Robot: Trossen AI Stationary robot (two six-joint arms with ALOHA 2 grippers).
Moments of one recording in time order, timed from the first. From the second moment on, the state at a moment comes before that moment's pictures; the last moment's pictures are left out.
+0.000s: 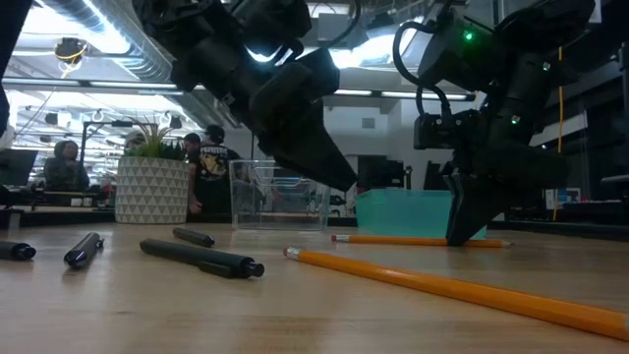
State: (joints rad) left arm -0.09 1.82 0.96 0.18 -0.04 -0.15; right arm 0.19 1.67 0.73 -0.30 0.15 0.28
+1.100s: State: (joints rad) left arm -0.09 1.85 0.96 0.15 -0.10 -0.16; right arm 0.19 1.67 0.73 -0.29 0.12 0.12
